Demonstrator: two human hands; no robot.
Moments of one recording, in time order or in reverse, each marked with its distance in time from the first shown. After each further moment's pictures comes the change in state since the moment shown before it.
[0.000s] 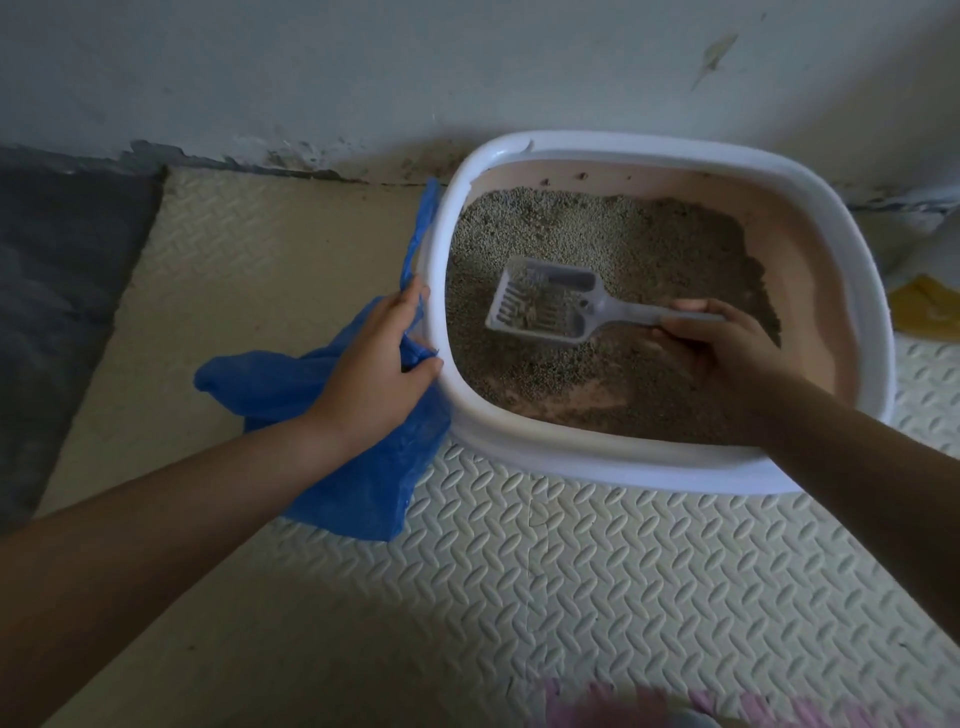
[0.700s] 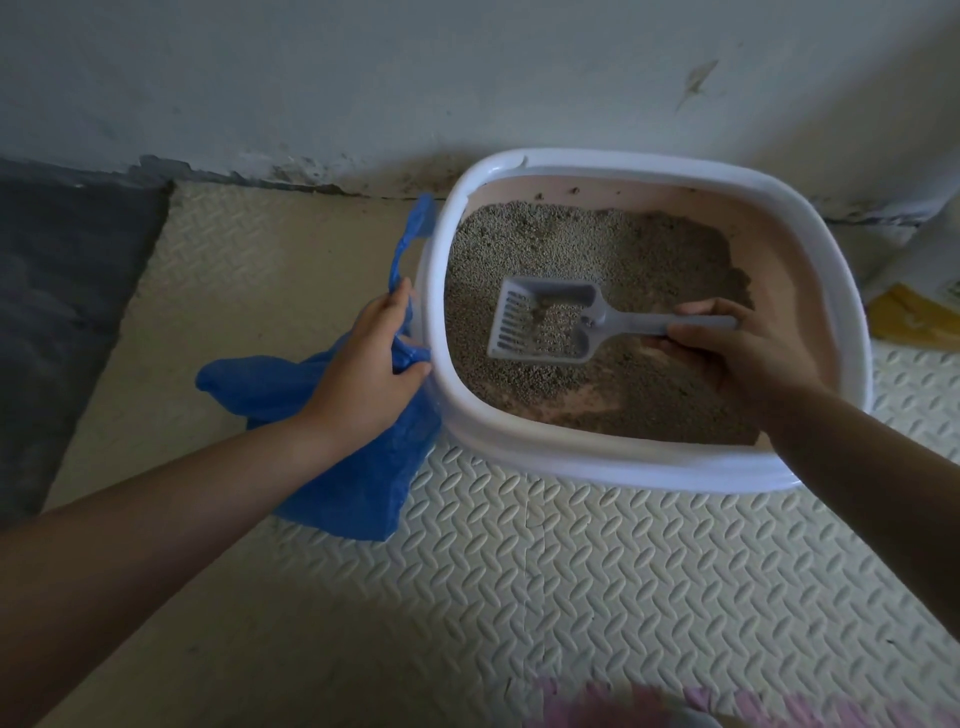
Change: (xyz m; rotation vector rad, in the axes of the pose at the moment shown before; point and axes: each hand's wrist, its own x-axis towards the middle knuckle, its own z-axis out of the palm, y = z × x) left_hand -0.002 -0.004 -0.008 0.075 0.023 0.028; right_hand -0.024 -0.017 -0.003 -0.042 -0.083 -0.104
